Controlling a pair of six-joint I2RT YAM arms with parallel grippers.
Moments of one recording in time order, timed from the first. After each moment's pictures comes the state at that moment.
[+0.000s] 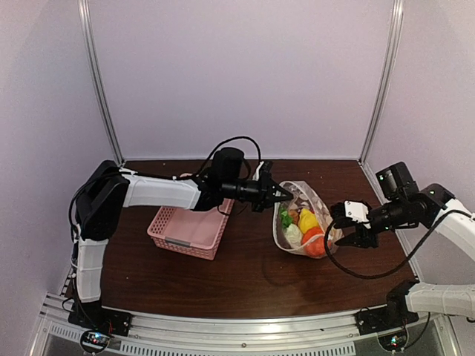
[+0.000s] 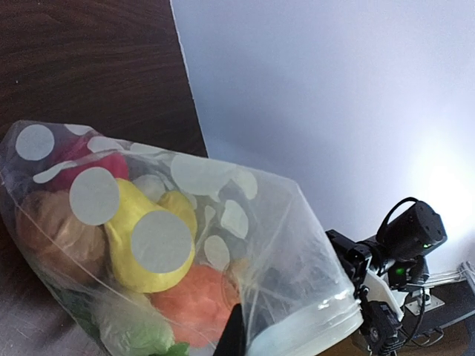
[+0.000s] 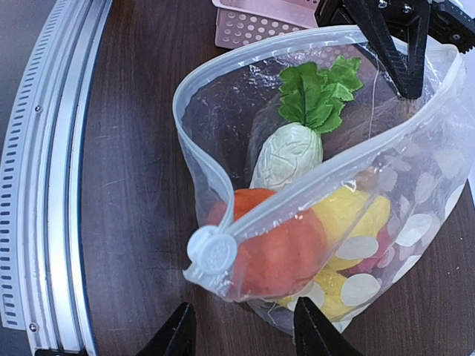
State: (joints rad) left arm -0.88 2.13 1.53 0.35 0.69 -1.18; right arm 0.40 0.91 0.85 -0.89 -0.52 -0.93
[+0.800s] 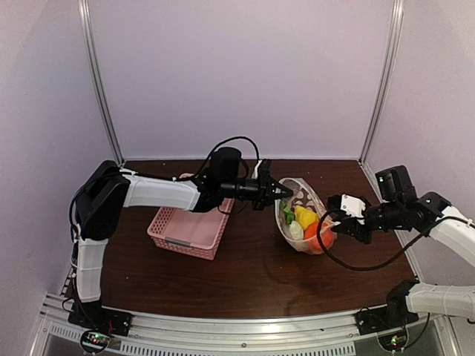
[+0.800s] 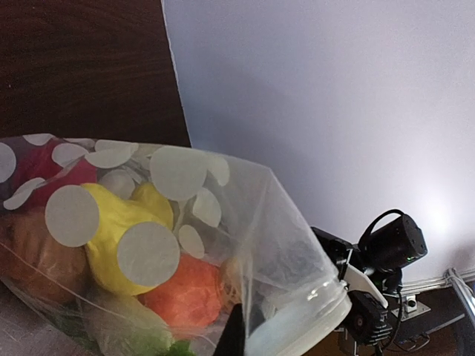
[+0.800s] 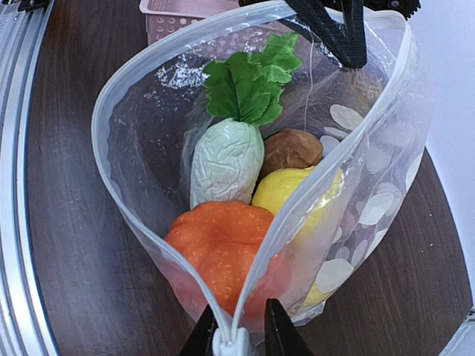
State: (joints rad) left arm -0.87 2.13 1.51 0.44 0.69 -1.27; right arm 0.43 0.88 0.76 -0.66 -0.40 -0.77
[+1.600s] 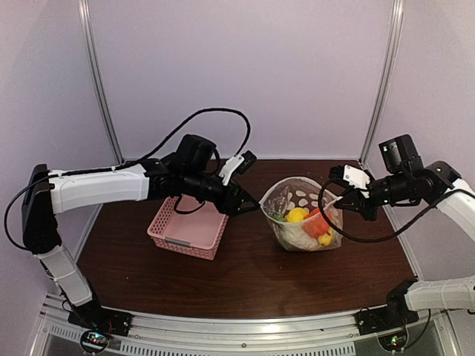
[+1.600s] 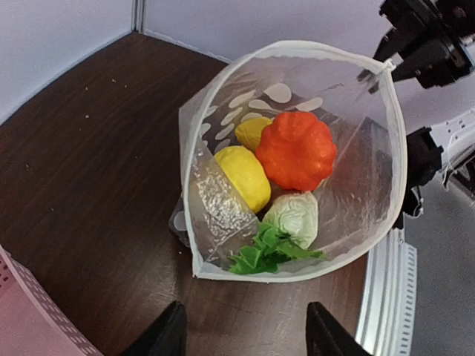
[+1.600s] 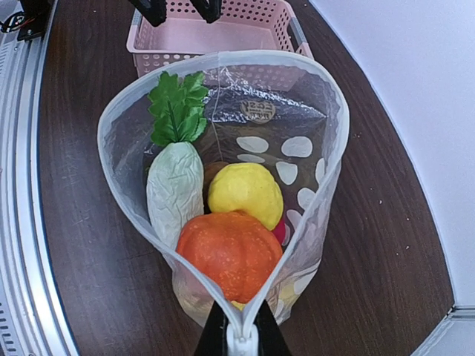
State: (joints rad) left arm -0.88 1.71 1.36 -0.23 0.46 -0.11; right arm 0.43 1.00 1.07 -0.85 -0.36 -0.74
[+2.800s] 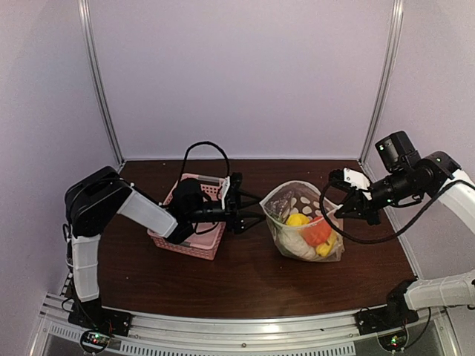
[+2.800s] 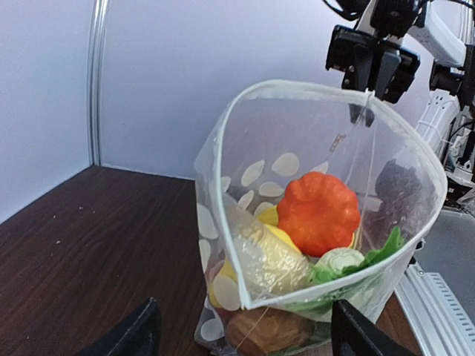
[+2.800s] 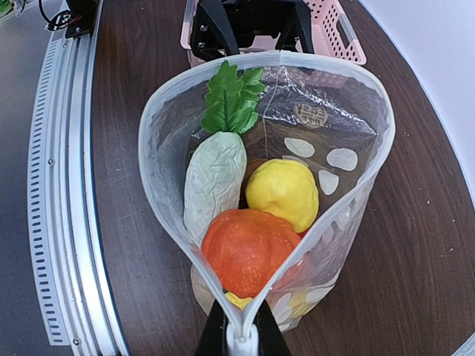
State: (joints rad) left arm -0.80 2.06 0.97 1.13 0.71 -0.16; right arm 0.43 1.06 1.17 -1.06 -0.48 -0.76
